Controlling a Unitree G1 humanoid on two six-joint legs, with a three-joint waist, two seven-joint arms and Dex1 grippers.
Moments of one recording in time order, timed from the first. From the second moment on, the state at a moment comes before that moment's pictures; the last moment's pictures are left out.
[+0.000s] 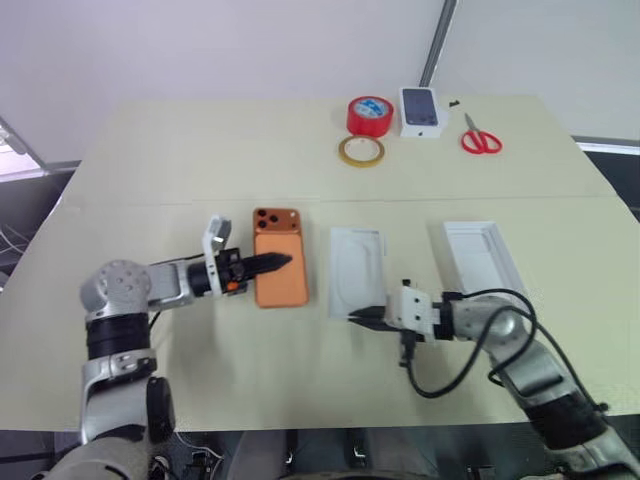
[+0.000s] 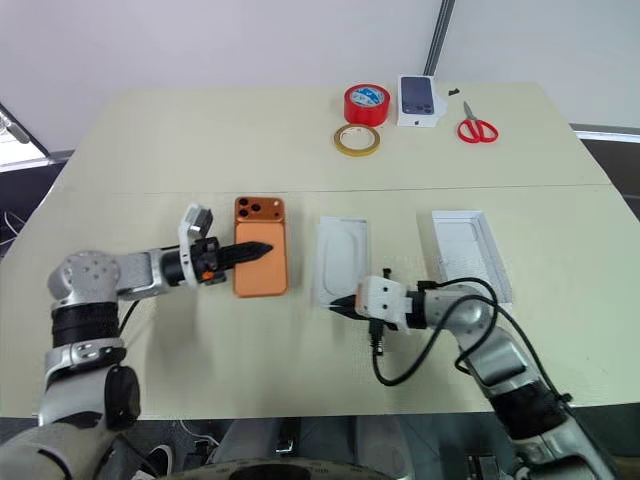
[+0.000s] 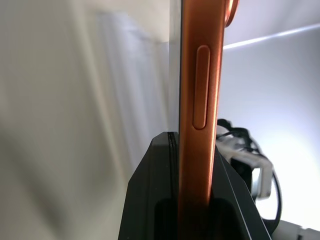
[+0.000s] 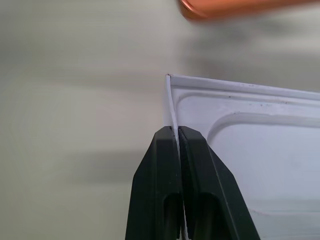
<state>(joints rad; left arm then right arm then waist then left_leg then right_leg) -0.64 0.33 0.39 0.26 -0.91 1.53 -0.70 -0.23 -0.57 0.29 -0.19 0.09 0.08 1.02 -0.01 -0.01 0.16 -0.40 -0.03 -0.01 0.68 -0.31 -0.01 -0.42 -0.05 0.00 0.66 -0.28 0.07</state>
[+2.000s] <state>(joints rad) -0.74 0.29 0.12 0.15 -0.82 1.56 -0.55 -0.31 -0.59 0.11 -0.01 0.21 0.16 0.96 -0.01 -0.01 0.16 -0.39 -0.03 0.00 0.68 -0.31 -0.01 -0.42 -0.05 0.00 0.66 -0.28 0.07</state>
